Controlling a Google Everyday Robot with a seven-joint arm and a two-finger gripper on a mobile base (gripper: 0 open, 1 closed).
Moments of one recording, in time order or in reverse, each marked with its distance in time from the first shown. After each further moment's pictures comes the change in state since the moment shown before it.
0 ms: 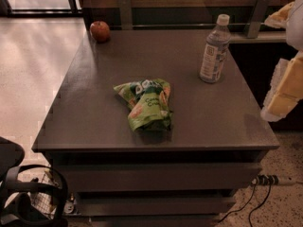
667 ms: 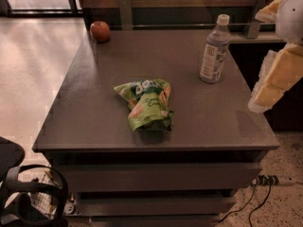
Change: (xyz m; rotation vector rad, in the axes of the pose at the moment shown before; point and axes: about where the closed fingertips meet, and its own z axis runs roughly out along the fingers) arm -0.022 -0.009 0.006 -0.011 -0.055 -0.006
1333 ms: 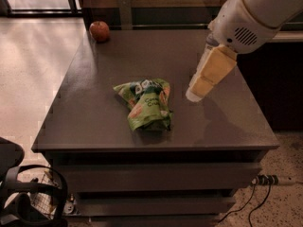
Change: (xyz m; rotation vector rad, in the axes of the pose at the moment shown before) arm -0.074 -0.013 0.060 -0.061 -0.169 0.119
